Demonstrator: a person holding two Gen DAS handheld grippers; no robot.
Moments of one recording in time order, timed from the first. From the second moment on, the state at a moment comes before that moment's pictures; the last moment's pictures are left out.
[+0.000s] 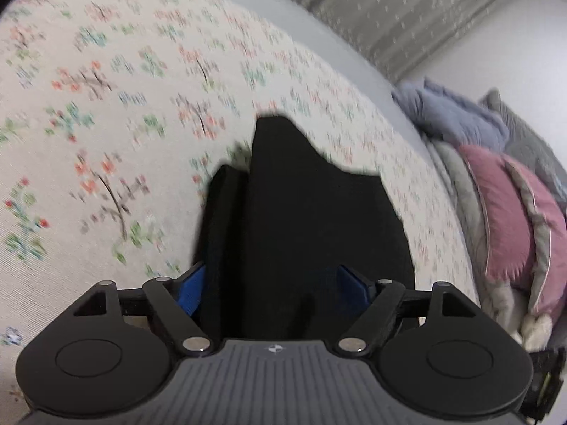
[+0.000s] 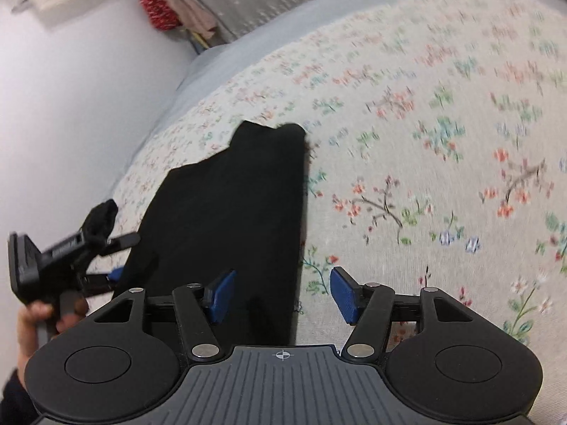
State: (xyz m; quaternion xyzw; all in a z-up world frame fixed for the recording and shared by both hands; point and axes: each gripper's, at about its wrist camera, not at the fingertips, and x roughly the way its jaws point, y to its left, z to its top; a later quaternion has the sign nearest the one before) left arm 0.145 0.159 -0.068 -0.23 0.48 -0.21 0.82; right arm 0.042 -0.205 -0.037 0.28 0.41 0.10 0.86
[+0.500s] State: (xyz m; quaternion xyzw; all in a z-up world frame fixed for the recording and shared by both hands) left arm 0.147 0.138 -0.069 -0.16 0.49 -0.23 0.83; right arm 0.047 -0.206 -0.051 0.35 0.39 0.12 0.84
